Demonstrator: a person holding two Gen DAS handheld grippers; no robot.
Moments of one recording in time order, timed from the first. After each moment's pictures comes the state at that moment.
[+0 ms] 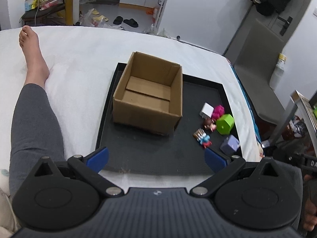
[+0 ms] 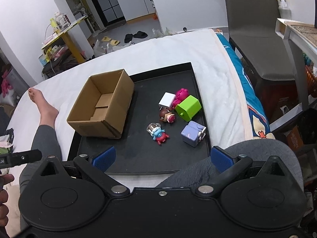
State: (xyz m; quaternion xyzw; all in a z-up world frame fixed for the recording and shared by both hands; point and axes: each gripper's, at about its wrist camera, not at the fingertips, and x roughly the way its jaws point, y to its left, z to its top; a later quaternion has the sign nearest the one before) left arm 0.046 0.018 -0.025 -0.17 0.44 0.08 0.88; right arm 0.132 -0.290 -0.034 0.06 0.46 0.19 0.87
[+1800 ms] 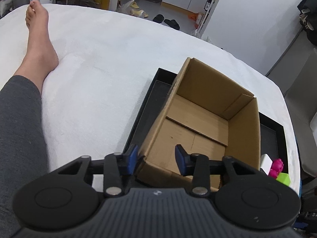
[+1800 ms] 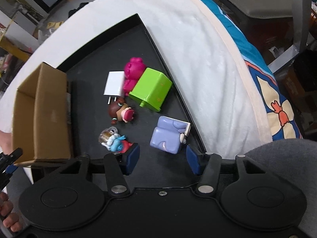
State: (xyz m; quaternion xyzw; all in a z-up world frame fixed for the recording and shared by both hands) left arm 0.171 0.100 -0.130 -0.23 0.43 0.18 0.85; right arm 0.256 -0.273 -0.146 0.12 0.60 0.06 0.79
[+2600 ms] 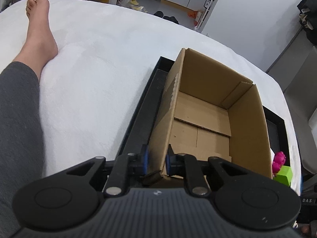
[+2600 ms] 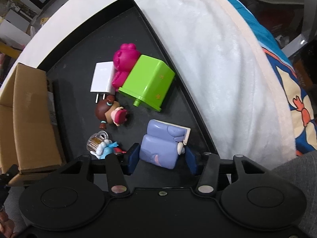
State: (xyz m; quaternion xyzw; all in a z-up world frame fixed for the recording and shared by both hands) left arm 0.161 0.097 -0.147 -0.24 0.43 0.17 0.85; right arm 0.281 -0.266 -0.188 0.14 0.63 0.05 0.77
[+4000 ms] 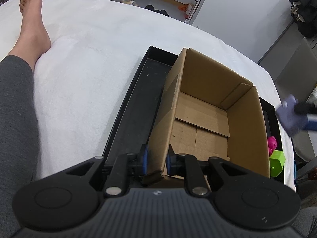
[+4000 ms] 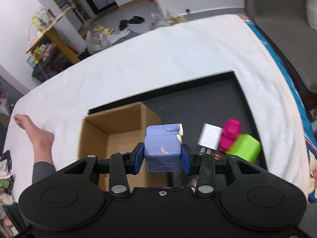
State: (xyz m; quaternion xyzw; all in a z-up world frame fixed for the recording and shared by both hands) left arm 0.151 0.090 -0.150 -0.24 0.44 0.14 0.85; right arm 0.298 -0.148 -0.057 0.08 0.52 0.18 0.83
